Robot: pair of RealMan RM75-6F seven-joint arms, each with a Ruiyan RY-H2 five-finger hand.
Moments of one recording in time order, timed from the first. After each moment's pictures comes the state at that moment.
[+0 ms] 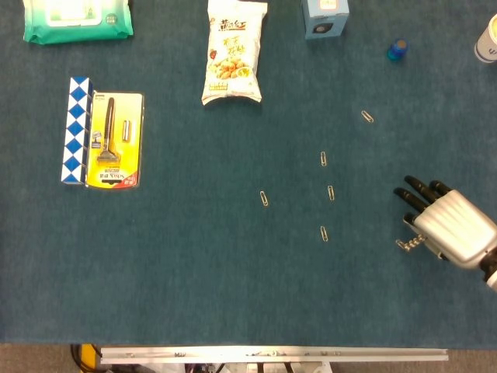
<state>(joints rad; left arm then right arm) -0.05 -1.10 -0.10 -1.60 1.36 1.52 0.17 0.42 -1.18 -0.17 -1.77 -1.59 1.05 -0.58</state>
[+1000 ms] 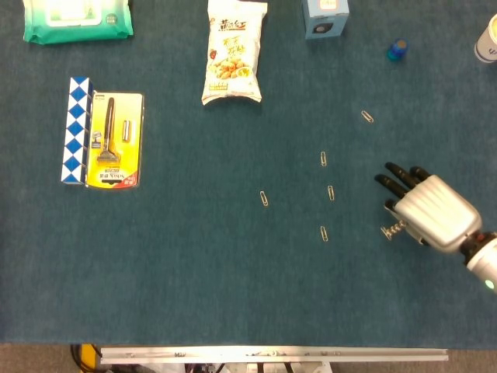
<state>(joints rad) -0.05 -1.11 -0.09 -1.60 1.36 1.51 0.18 0.47 -1.22 -0.08 -1.79 -1.53 0.97 -0.61</state>
